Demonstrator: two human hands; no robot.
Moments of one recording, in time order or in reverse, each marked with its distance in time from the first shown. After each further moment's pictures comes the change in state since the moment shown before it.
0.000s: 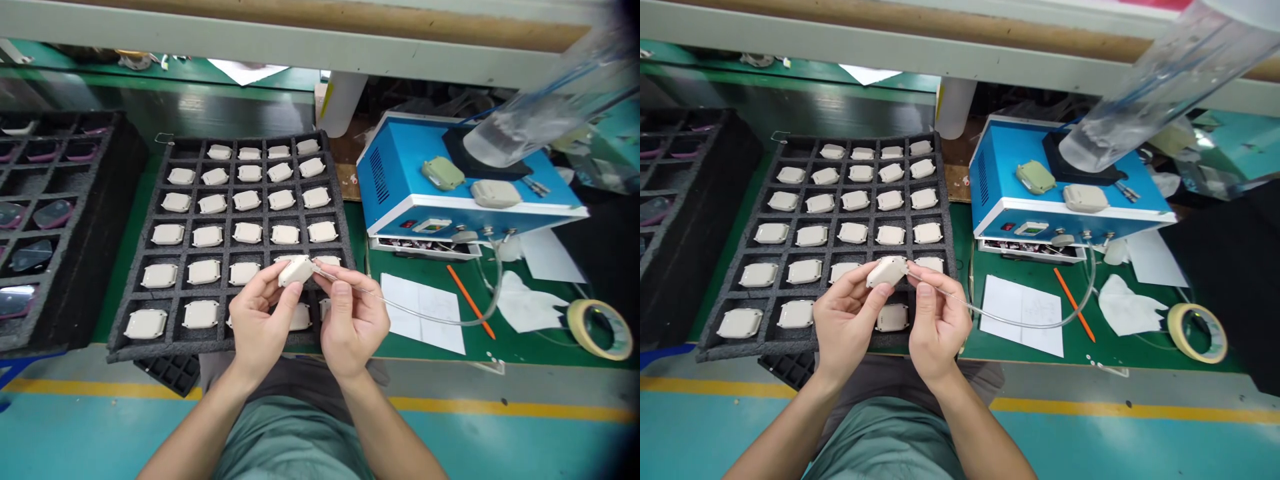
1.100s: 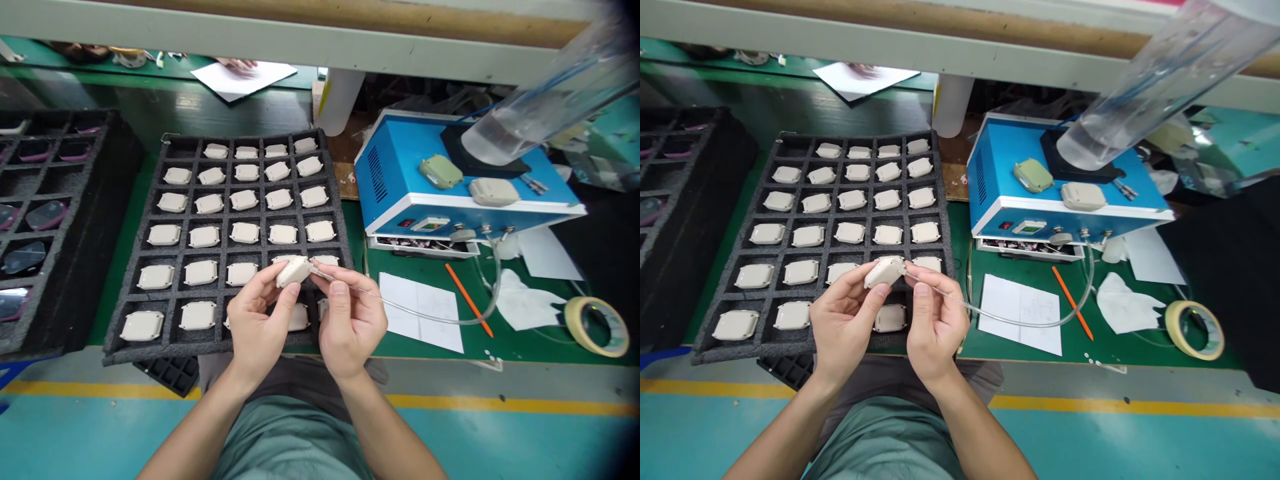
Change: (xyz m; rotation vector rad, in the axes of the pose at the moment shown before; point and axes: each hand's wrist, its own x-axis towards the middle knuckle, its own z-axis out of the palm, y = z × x) left_hand -0.001 -0.002 0.000 0.042 0.004 0.053; right_hand 0.000 0.000 -0.001 -0.011 -0.010 0.004
